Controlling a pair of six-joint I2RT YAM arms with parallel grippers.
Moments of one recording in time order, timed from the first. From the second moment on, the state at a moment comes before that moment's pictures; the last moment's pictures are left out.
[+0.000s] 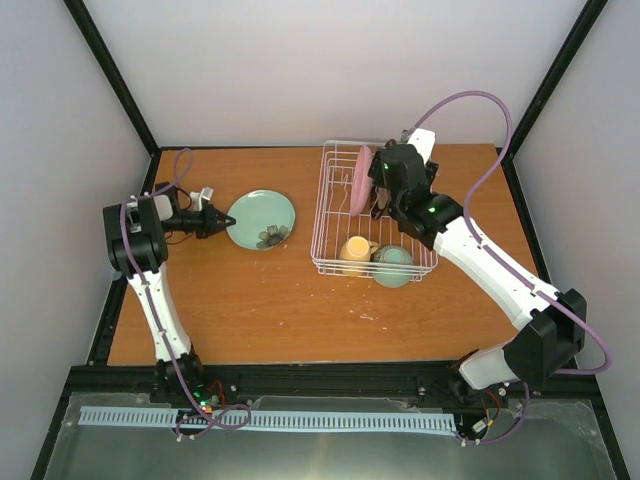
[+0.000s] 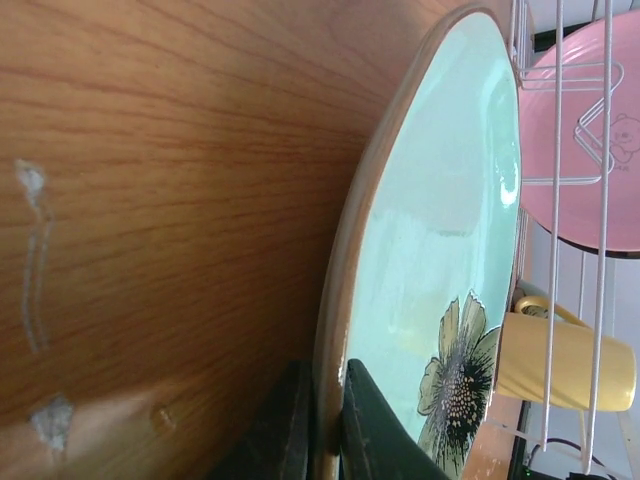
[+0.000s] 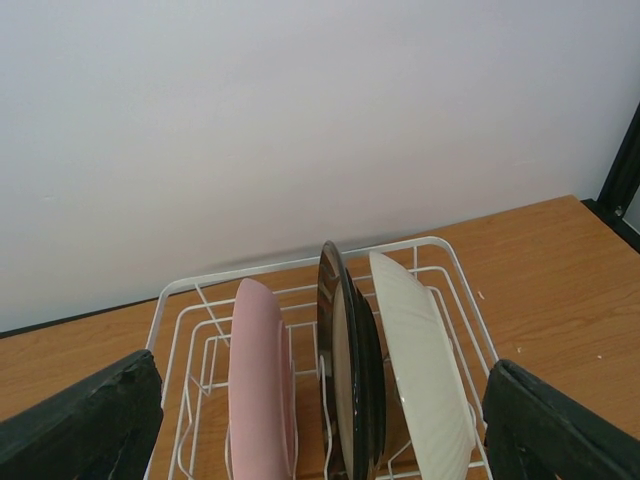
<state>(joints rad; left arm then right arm) 0.27 2.28 1.49 -0.61 1.06 0.06 0.59 1.43 1.35 -0.31 0.67 0.43</state>
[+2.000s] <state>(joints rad) 0.17 1.45 1.37 -0.55 1.16 -0.02 0.49 1.83 1.45 0.43 -1.14 0.72</state>
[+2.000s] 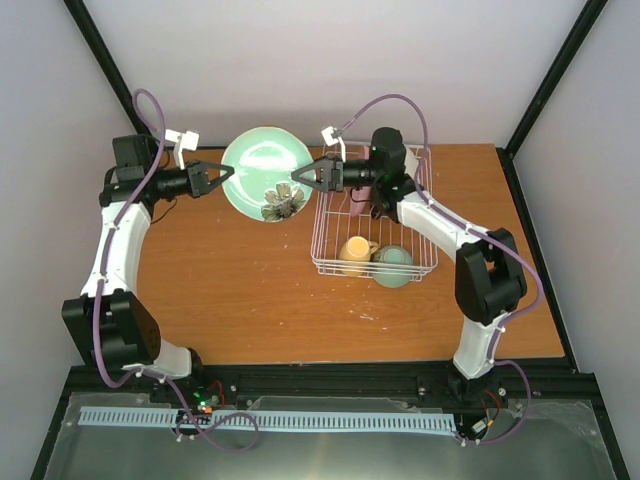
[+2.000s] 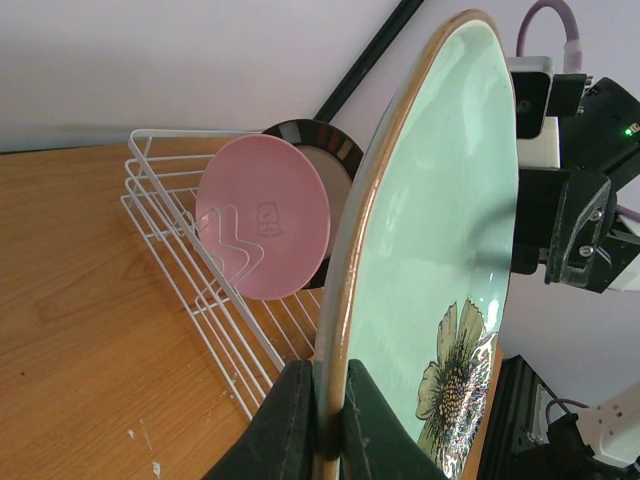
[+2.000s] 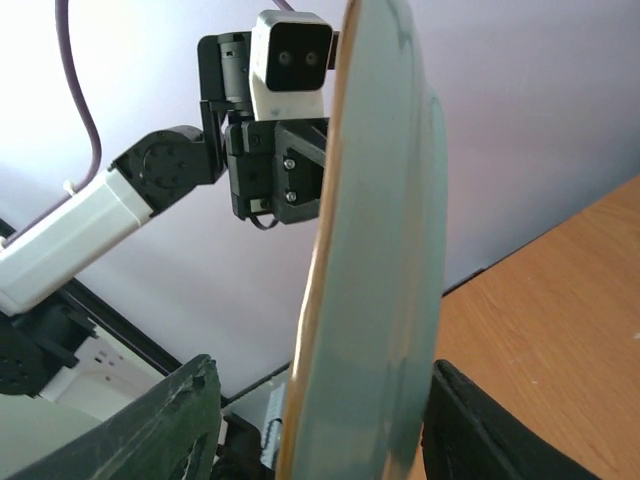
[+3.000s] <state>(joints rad) 0.15 1.41 1.37 -0.51 1.01 -0.07 0.51 1.82 1.41 0.27 -0.93 0.69</state>
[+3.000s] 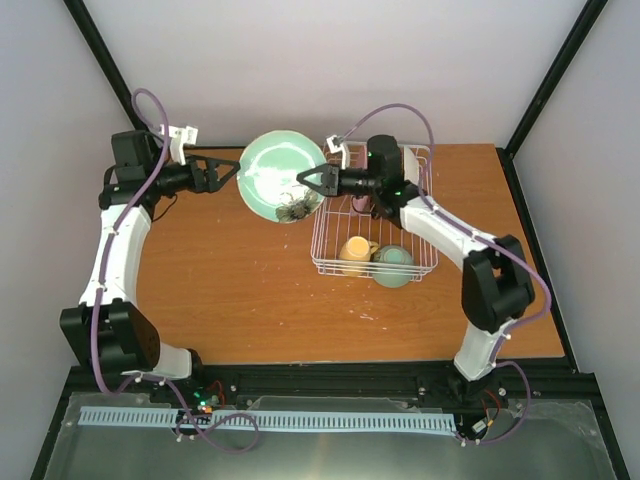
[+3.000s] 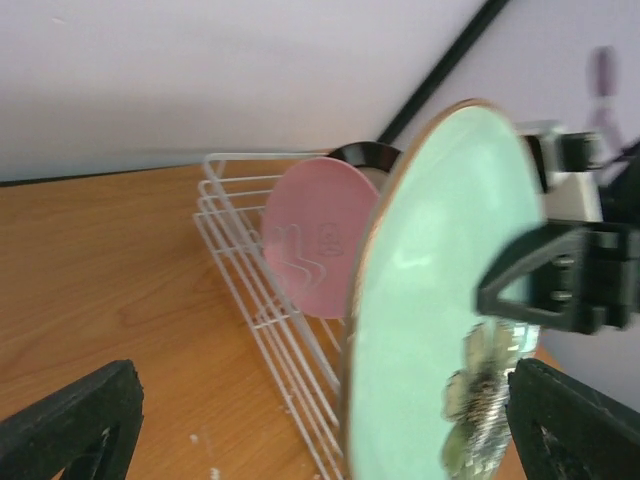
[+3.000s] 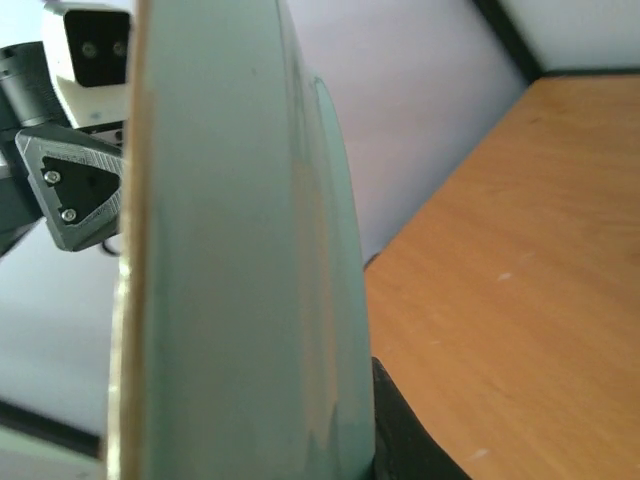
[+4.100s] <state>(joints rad) 0.15 1.37 1.37 -0.49 0.33 -0.01 0.72 1.81 1.54 -0.46 0.67 0.58</state>
